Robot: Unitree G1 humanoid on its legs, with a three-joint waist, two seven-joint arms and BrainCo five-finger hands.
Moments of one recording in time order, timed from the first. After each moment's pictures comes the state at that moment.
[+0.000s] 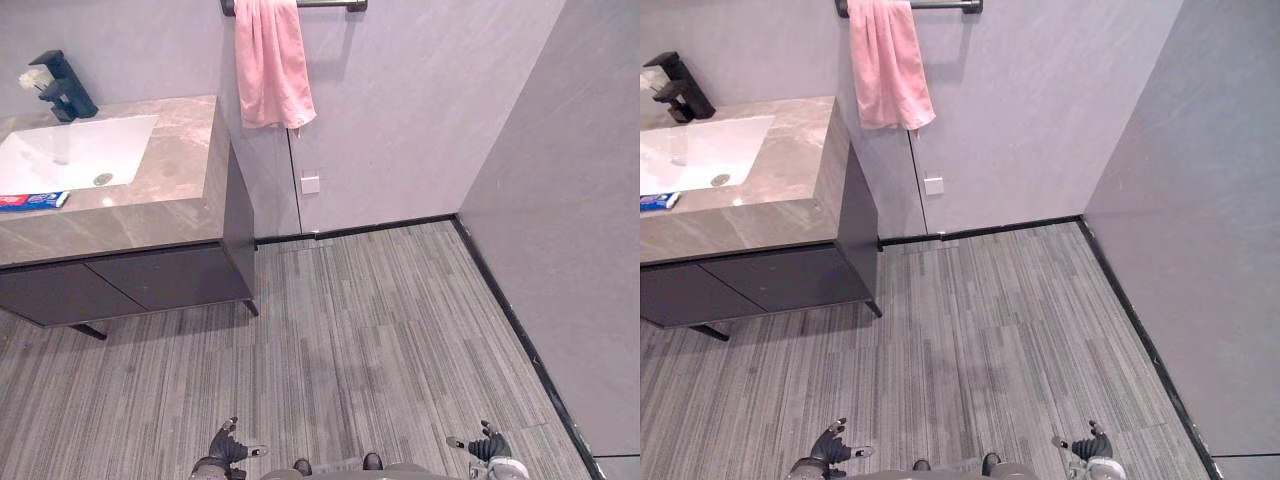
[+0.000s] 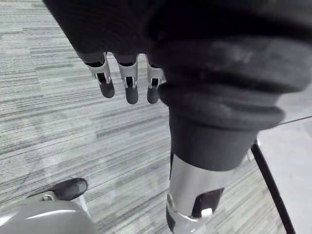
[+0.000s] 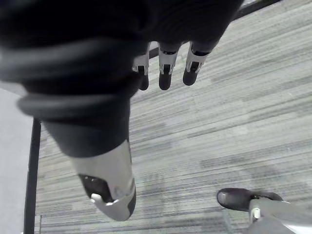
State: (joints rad) left arm 0.09 0.18 0.02 1.05 0.13 -0.15 0.10; right arm 0.06 -0.18 -0.27 1.01 -0.15 -0.09 -0.13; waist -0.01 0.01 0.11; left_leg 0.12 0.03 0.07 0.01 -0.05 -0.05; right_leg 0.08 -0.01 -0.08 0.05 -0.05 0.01
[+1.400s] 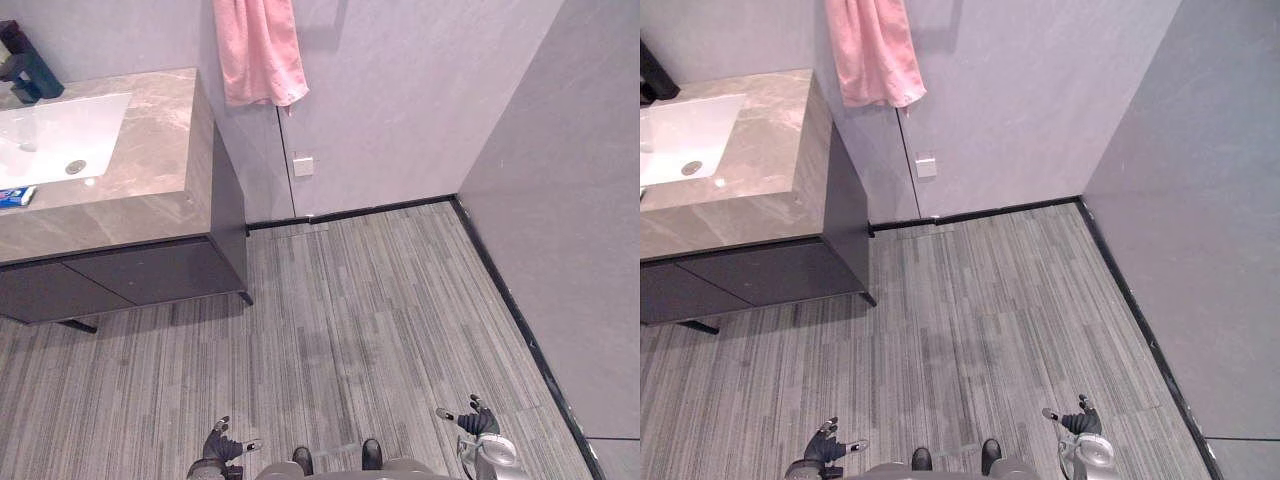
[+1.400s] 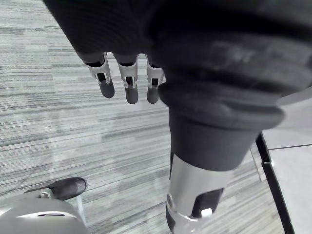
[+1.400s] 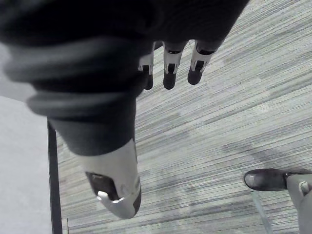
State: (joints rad) left arm 0.11 0.15 0.05 1.04 0.03 -0.16 0.11; right arm 0.01 -0.12 -0.25 1.00 0.00 -0.09 -0.13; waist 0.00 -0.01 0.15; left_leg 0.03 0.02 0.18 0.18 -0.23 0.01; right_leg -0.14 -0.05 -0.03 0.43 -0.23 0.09
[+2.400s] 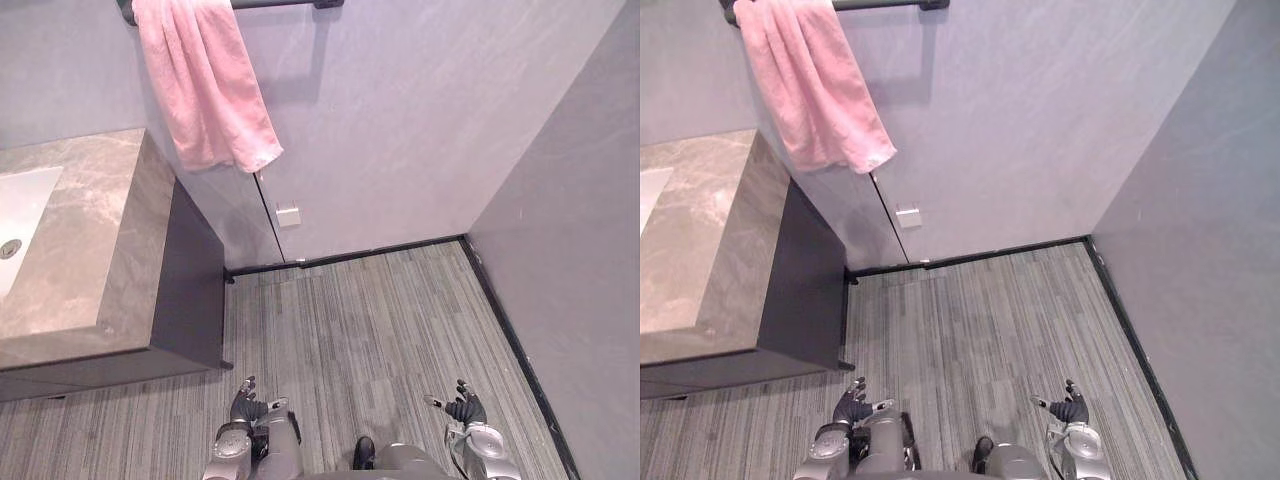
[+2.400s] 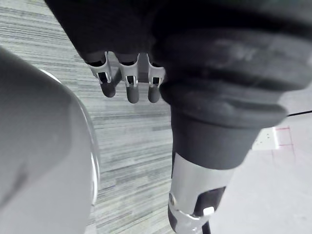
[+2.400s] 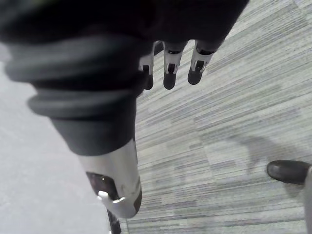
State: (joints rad) left arm 0.03 0.06 0.03 0.95 -0.01 -0.16 0.11; right arm 0.02 -0.09 -0.22 0.95 0.03 -0.09 -0.14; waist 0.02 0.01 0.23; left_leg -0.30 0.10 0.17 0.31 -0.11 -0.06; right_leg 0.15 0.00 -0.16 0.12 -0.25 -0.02
